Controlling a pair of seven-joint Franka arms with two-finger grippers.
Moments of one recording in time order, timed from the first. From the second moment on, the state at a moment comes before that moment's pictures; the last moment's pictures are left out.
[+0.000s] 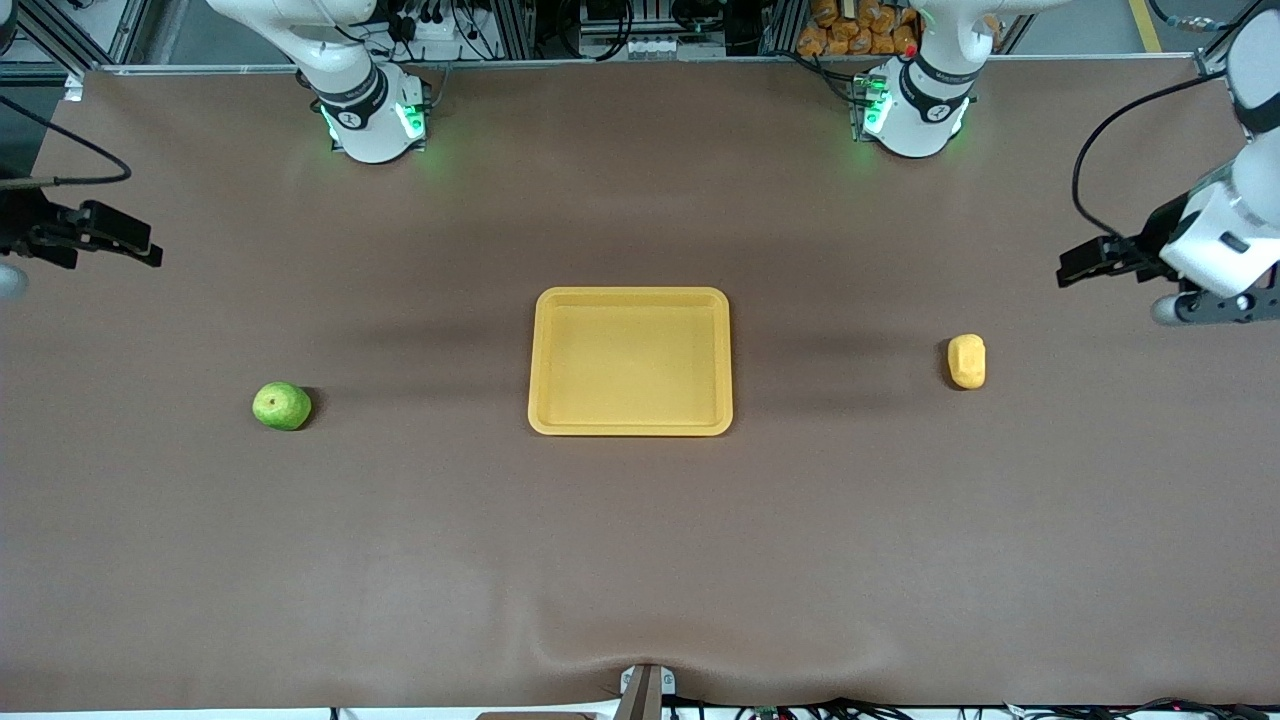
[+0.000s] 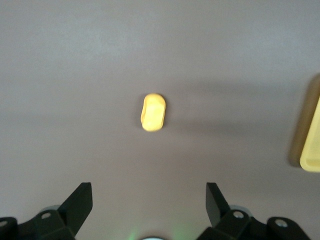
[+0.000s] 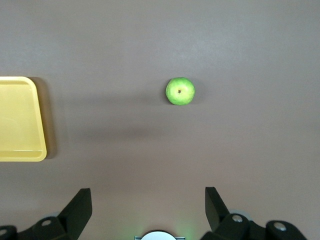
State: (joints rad) left arm 0.01 -0.03 -0.01 -1.86 0.03 1.77 -0.06; right arm -0.08 0.05 0.01 -1.53 0.03 1.44 -0.05
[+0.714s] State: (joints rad) left arm 0.01 0.00 -0.02 -2.15 0.07 2.16 -0.06; right arm -0.09 0.16 0.01 -1.53 0.03 1.49 -0.05
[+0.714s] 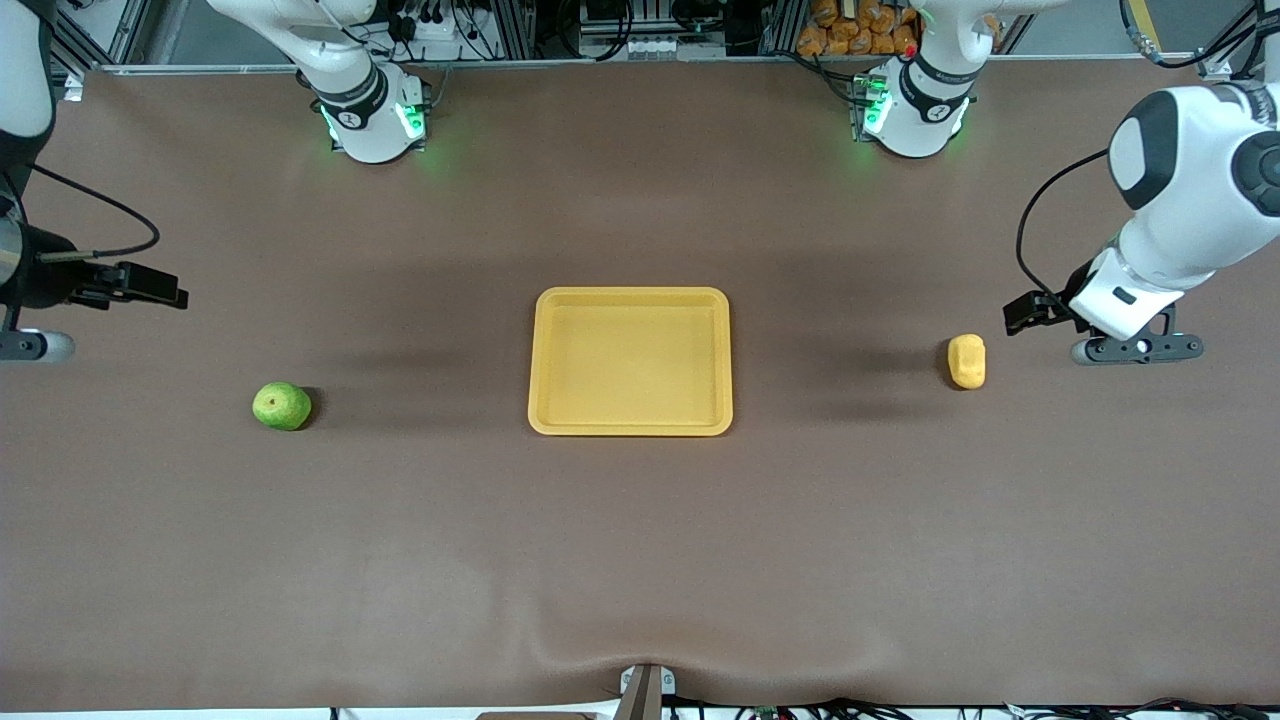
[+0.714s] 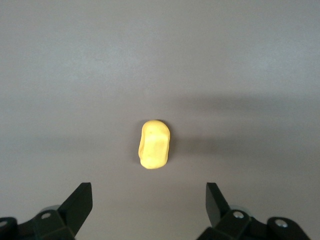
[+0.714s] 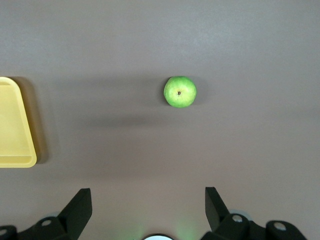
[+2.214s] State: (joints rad) left arm 0.04 0.25 -0.02 -2.27 0.12 2.56 -0.05; right arm -0.12 0.47 0.01 -1.54 0.03 1.68 -0.05
